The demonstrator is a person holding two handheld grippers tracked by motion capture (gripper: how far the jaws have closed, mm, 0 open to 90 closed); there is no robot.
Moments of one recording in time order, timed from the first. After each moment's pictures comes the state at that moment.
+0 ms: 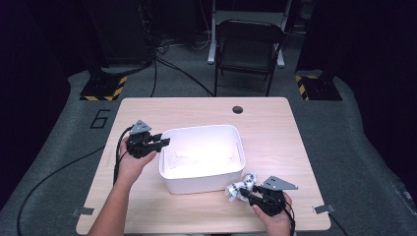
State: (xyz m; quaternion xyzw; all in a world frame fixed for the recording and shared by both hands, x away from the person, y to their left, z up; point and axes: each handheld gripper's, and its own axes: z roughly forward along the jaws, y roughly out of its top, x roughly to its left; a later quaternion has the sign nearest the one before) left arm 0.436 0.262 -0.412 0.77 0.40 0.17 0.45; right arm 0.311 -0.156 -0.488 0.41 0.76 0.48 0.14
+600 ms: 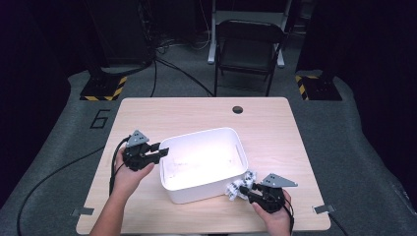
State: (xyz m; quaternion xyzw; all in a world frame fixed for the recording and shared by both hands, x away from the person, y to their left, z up) left arm 0.395 0.261 -0.410 0.77 0.41 0.18 0.46; right arm 0.318 -0.155 -0.487 0.41 0.76 0.48 0.13
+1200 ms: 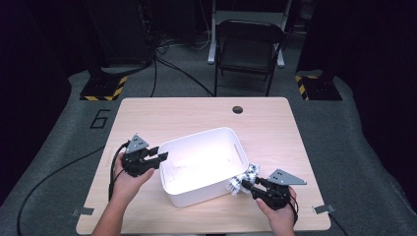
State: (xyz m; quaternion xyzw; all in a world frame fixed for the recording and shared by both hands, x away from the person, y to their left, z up) left arm 0.379 0.256 -0.409 0.77 0.41 0.19 0.45; right arm 0.315 -0.162 -0.458 0.39 0.74 0.53 0.15
